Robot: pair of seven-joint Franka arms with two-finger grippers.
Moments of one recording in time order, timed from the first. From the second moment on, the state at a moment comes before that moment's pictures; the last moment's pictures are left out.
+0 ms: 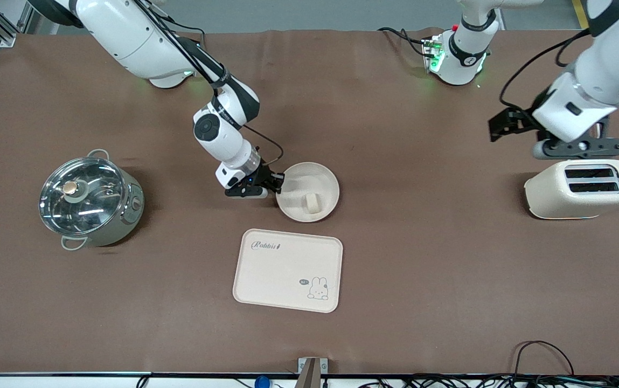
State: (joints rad) left arm -0.08 0.04 -0.18 -1.57 -0.05 1.49 -0.27; right arm 0.20 0.57 0.47 -2.19 0.04 3.00 0.66
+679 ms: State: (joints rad) left arm -0.24 0.38 -0.37 -1.65 0.06 2.10 -0.77; right arm 0.15 0.36 0.45 -2.14 0.04 2.69 0.76
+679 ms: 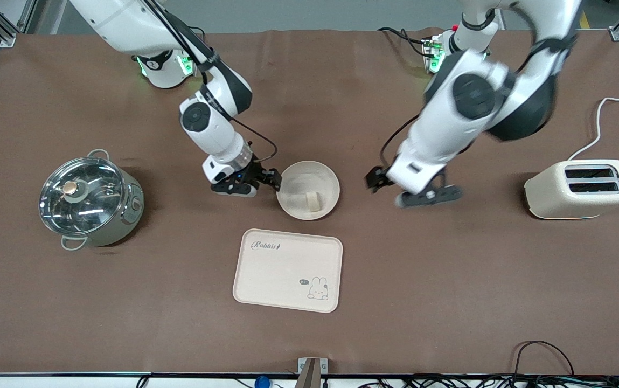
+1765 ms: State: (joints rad) left arm -0.52 0.84 -0.37 -1.49 0.31 2.38 -1.26; right arm 0.02 0.05 -0.12 -1.60 0.03 1.72 0.16
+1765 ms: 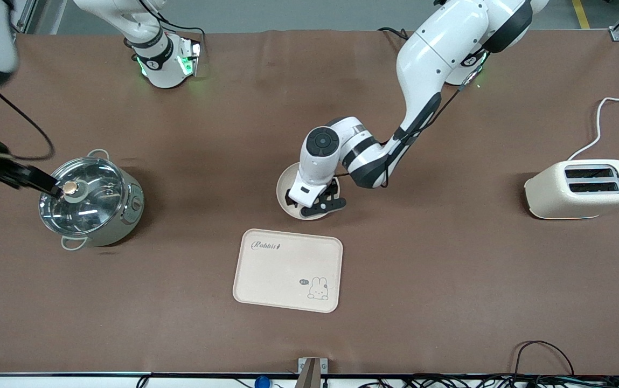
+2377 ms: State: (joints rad) left arm -0.54 0.84 -0.36 -1.49 0.36 2.38 -1.30; right arm 0.03 0.03 -0.14 -1.56 0.03 1.64 0.05
